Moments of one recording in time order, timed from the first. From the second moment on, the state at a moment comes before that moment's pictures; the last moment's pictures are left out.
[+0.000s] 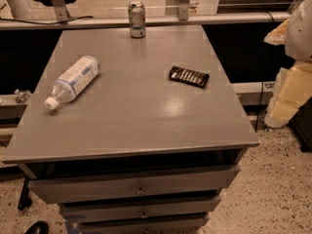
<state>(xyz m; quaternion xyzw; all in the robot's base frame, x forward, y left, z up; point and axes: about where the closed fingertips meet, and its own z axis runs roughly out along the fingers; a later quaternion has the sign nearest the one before) 0.438 -0.215 0.983 -0.60 0.78 -0.04 0.17</state>
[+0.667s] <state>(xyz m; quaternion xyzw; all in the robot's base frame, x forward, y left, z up) 0.448 -0.213 0.972 -0.60 0.78 -0.04 0.19</state>
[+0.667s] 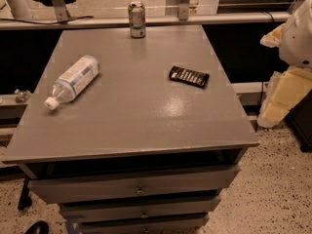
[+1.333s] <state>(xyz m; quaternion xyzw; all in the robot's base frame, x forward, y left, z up) 0.524 -0.211 0.933 -0.57 0.78 -0.01 0.26</state>
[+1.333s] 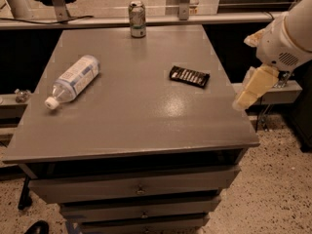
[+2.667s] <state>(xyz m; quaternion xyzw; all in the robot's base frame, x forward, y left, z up) 0.650 -0.167 0.842 -0.48 0.80 0.14 0.32</state>
